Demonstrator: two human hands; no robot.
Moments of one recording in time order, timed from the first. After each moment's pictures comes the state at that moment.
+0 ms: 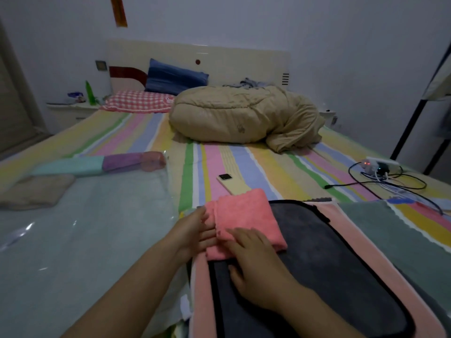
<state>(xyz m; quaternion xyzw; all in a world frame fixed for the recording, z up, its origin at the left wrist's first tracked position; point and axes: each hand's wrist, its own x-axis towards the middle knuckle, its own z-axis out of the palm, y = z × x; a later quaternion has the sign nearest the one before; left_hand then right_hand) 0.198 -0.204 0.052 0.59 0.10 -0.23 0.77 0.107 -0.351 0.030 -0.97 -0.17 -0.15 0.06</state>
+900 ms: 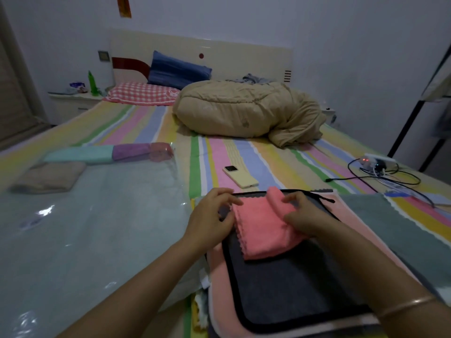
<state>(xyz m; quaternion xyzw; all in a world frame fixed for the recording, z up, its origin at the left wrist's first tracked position) 0.171 -0.190 0.042 0.85 -0.27 0.13 0.44 0.123 -0.403 0.092 -0.89 0.22 0.00 0.40</state>
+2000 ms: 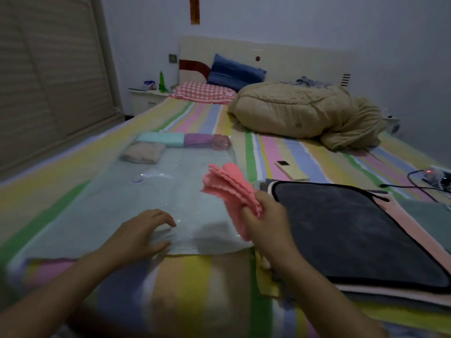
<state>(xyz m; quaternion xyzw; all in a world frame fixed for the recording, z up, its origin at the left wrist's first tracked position) 0.054 0.090 0.009 0.95 -0.21 0.14 0.17 0.029 -0.193 0.084 -0.84 -0.11 -0.22 0.48</state>
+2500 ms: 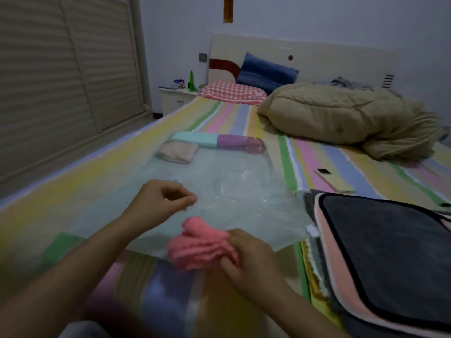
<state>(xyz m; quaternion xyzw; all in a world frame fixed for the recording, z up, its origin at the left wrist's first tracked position) 0.068 0.125 0.086 0.87 -0.08 0.15 0.46 0.033 -0.100 0.032 -0.90 -0.29 -0.14 0.30</state>
